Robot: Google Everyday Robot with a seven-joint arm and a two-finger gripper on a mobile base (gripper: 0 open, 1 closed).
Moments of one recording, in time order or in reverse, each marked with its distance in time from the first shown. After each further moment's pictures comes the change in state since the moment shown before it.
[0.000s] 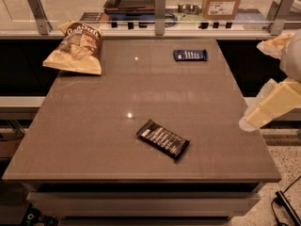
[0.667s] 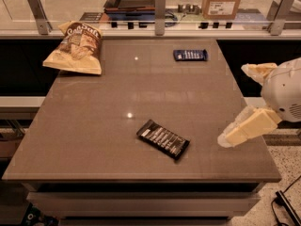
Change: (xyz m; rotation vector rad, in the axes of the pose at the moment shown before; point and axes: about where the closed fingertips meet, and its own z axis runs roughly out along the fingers) arm 0.004 0.026 0.044 -0.005 -0.176 0.071
